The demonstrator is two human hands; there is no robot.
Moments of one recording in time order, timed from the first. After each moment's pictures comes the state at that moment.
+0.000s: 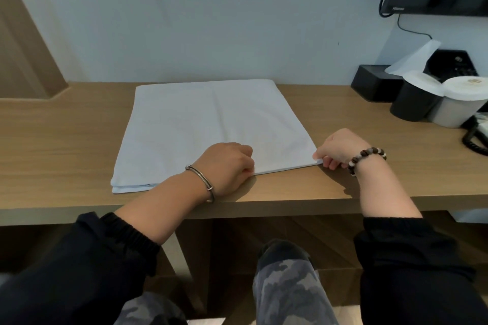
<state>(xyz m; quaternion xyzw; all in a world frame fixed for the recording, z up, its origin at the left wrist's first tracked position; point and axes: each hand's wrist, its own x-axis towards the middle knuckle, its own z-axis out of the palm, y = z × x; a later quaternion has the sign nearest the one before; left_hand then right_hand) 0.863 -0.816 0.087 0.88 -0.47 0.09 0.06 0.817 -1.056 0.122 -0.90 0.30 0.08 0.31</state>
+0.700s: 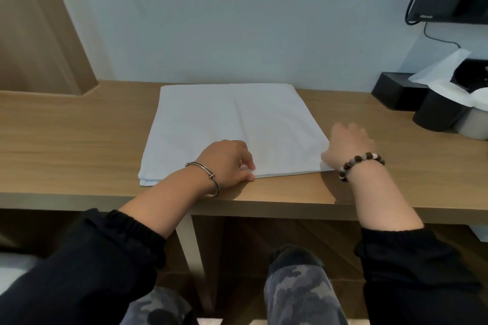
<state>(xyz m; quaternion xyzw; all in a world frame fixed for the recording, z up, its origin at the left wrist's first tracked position) 0.872 -0.786 0.092 0.93 -0.34 0.01 0.15 0.829 -1.021 0.113 -0.97 0.23 -0.06 0.04</state>
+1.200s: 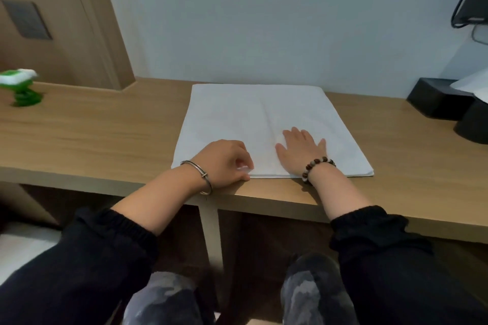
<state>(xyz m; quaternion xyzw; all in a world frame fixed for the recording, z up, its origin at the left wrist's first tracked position) 0.865 -0.732 0.098 0.93 -0.33 0.01 0.17 0.893 -0.941 0.061 -1.00 0.03 0.00 0.06</state>
